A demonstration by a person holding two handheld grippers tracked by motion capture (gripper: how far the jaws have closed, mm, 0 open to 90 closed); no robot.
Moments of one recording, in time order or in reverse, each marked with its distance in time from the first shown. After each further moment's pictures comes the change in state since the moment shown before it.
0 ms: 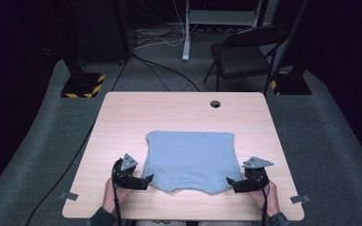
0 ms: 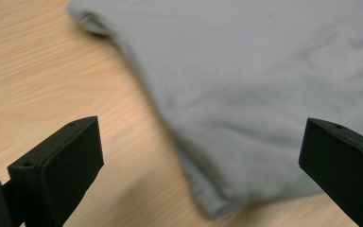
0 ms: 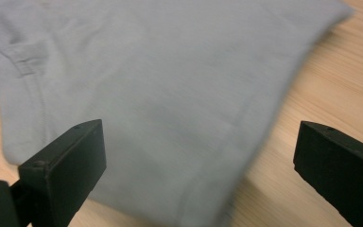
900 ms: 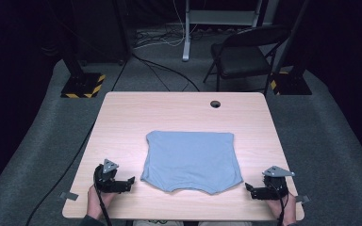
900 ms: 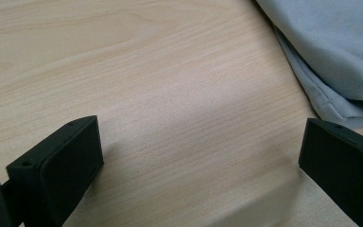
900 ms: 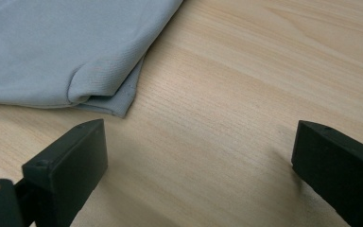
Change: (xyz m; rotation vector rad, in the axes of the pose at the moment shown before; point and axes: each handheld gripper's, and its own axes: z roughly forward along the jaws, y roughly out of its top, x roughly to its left) left arm 0.036 -0.036 -0.020 0.080 0.140 -0.135; right arm -0.030 -0.049 -0.029 0.043 -0.131 0.116
